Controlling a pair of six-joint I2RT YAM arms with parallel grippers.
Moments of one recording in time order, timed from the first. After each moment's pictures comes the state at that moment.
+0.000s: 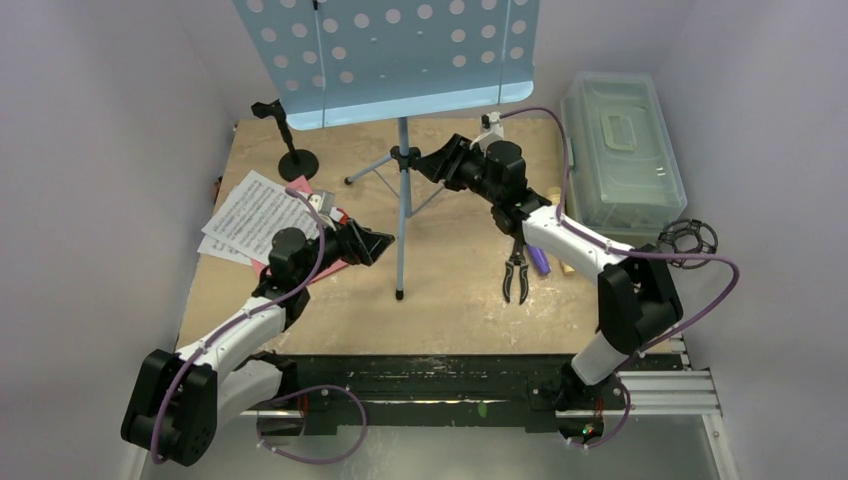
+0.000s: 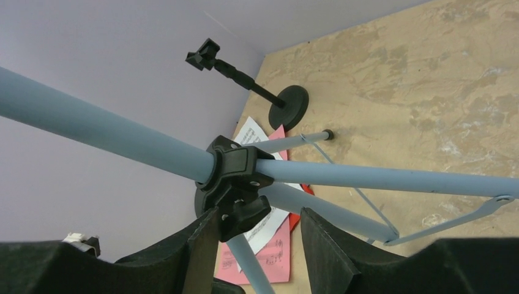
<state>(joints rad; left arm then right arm) -0.33 1.04 0.39 0.56 0.41 -0.57 0.53 1.61 1.15 0.34 -0.19 0.83</state>
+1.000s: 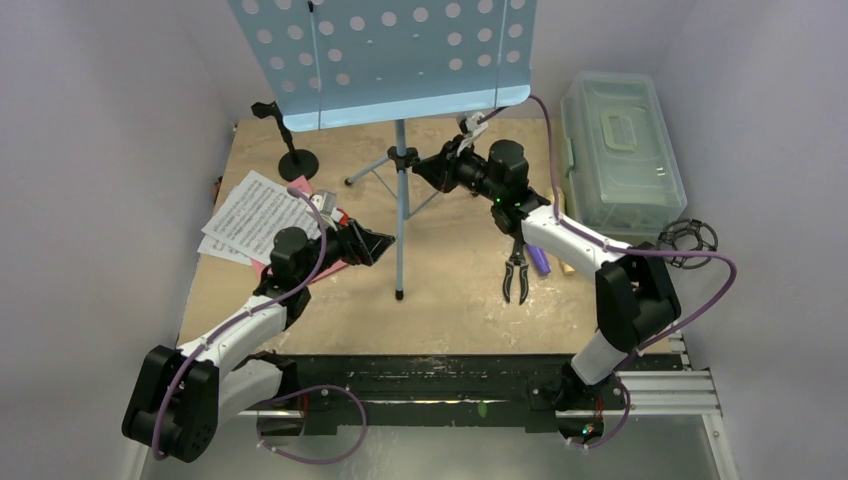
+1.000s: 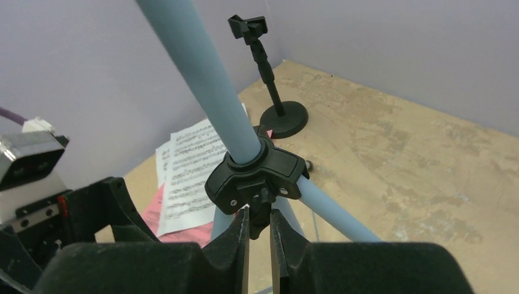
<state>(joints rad) -0.33 1.06 0.39 0.56 0.41 -0.57 0.53 1.63 1.15 0.46 -0.40 0.36</state>
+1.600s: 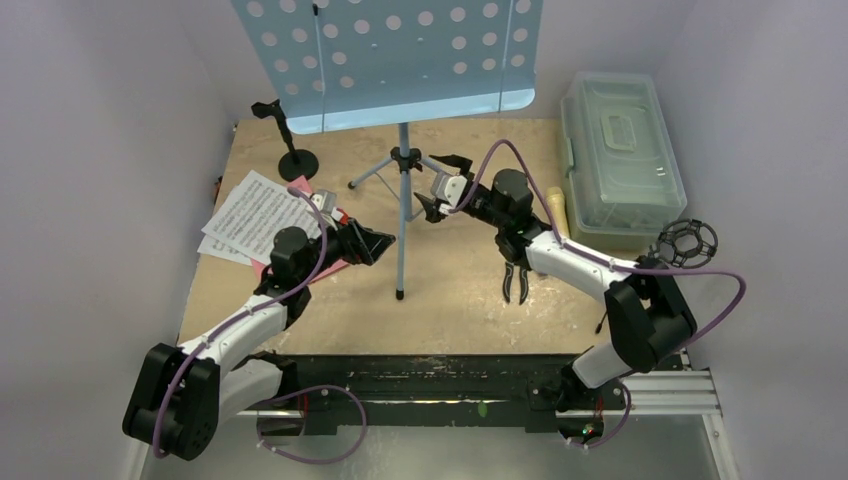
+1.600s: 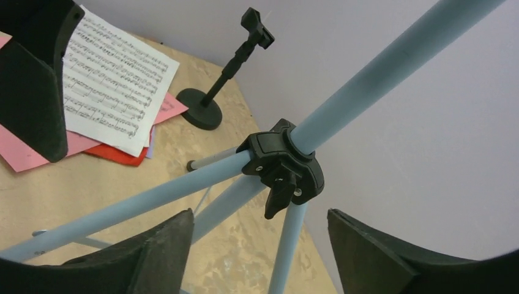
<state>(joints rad) -0.33 1.07 0.39 0.57 0.42 -0.57 0.58 1.53 0.94 0.63 -0.44 -0.63</state>
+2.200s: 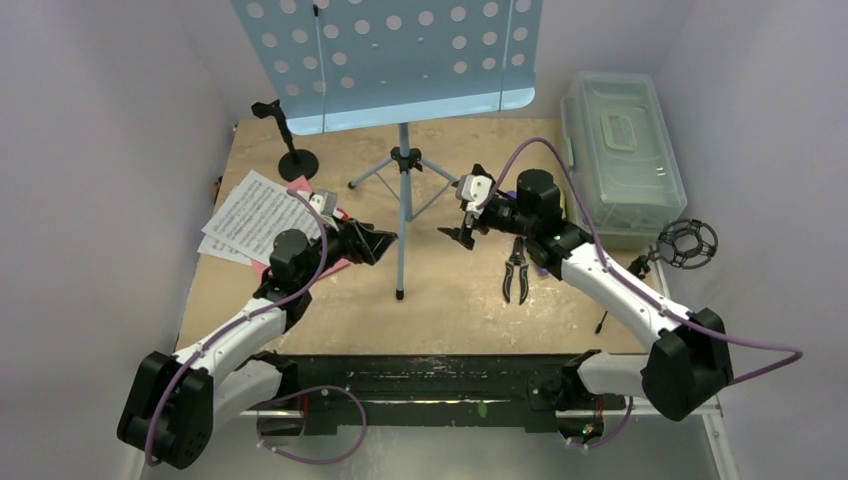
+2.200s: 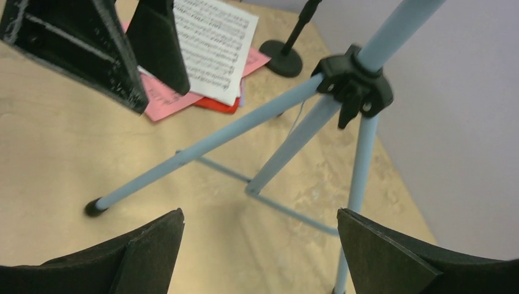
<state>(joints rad) -0.37 1.03 0.39 0.59 0.37 -0.53 0.53 1.29 0.92 0.15 -0.55 -0.56</state>
